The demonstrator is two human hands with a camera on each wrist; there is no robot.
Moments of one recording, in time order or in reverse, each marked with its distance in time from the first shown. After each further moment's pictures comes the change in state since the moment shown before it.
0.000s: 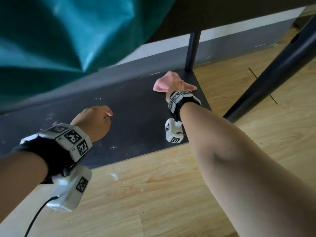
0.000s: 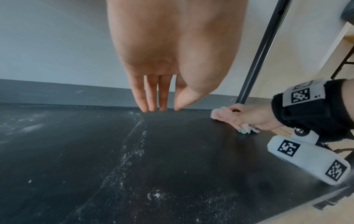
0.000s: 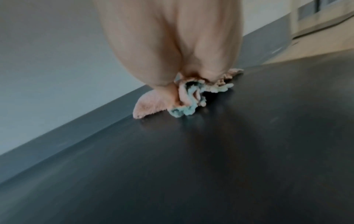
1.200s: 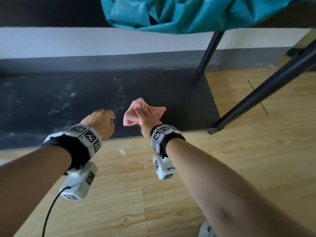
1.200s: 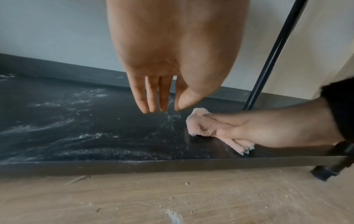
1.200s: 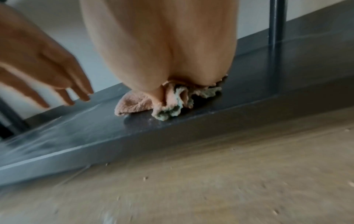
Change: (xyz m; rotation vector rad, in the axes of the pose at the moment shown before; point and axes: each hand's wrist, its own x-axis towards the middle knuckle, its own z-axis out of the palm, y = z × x) left_hand -0.065 -0.056 0.037 -0.026 -0.075 -0.136; right_hand -0.138 0.015 0.128 -0.345 -0.299 -0.613
